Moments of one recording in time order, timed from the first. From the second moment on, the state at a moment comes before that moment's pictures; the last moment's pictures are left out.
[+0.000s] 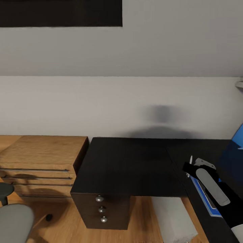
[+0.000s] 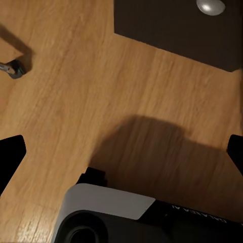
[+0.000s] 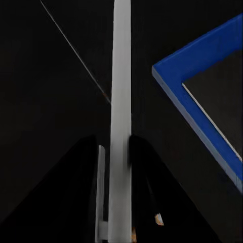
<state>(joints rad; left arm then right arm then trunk) -0.16 -0.06 0.22 -0.35 0.05 -0.12 0.05 -0.54 -0.41 0.23 -1.34 -1.12 0.56 -0.86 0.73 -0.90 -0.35</state>
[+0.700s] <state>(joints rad) -0.16 -0.06 0.22 -0.35 0.05 -0.12 0.05 -0.54 -0.43 0.22 -1.26 -1.00 0.56 -0.80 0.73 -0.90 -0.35</state>
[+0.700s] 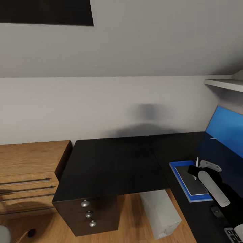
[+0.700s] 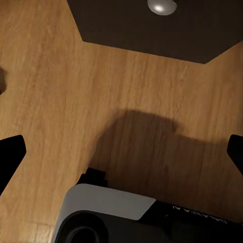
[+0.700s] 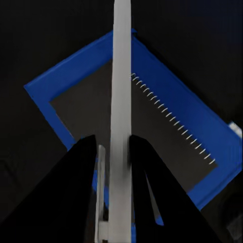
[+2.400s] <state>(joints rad) -0.16 -0.06 0.22 -0.35 0.05 -0.12 0.05 -0.54 -0.42 0.22 -1.03 -0.91 0.55 -0.65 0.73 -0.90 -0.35</state>
